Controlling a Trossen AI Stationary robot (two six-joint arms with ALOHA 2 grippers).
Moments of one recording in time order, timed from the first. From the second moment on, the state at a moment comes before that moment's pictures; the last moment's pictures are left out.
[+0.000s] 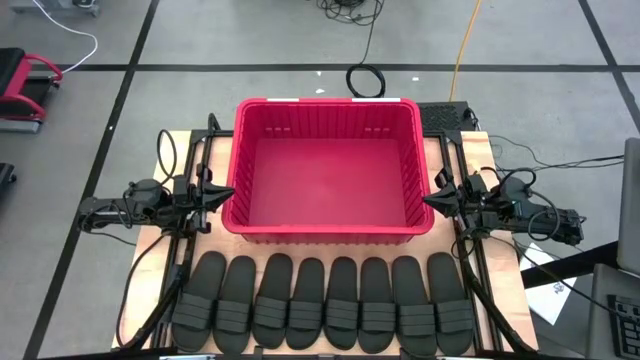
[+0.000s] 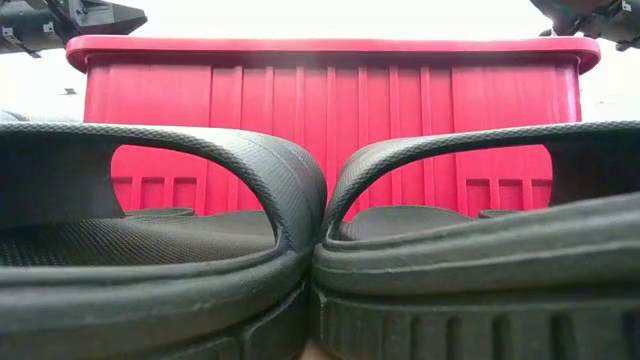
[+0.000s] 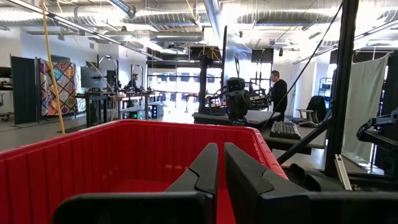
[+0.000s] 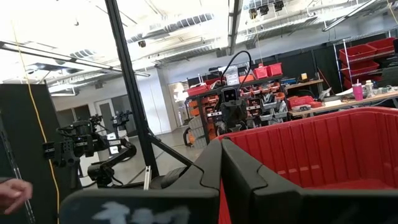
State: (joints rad) left arm -0.04 0.01 0.20 0.05 -0.15 0.00; right arm -0.11 0.02 0.22 0.08 -0.18 0.30
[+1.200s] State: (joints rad) left arm -0.04 0.01 0.20 0.06 -0.15 0.00; right arm -0.11 0.70 1.30 -1.19 -0.28 0.21
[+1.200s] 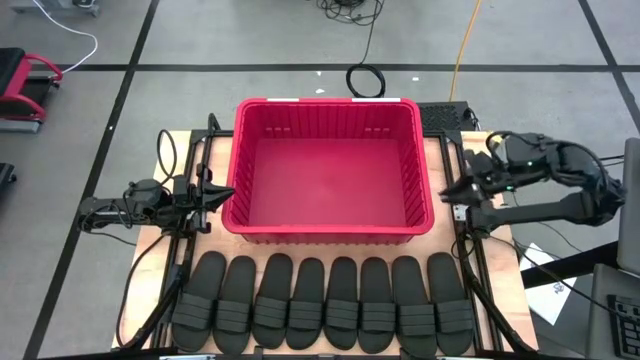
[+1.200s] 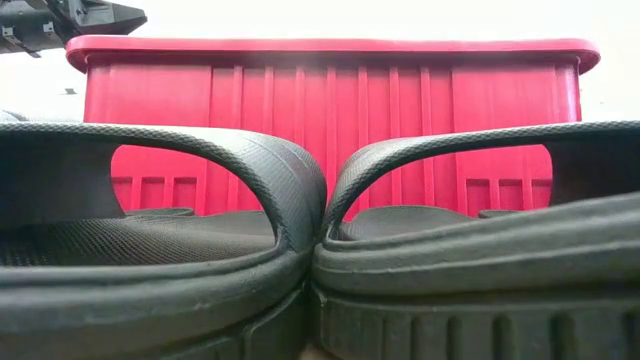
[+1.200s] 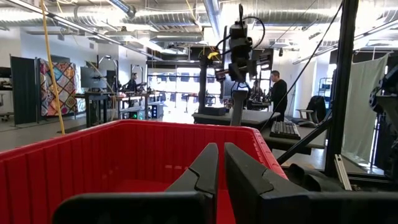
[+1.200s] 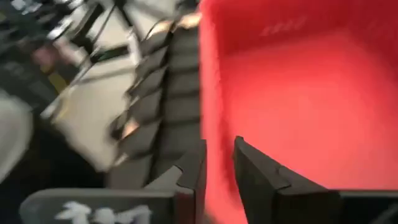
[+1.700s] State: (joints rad) left arm -0.04 0.01 0.20 0.06 -0.15 0.01; right arm -0.11 0.71 1.15 -1.42 -0.82 0.37
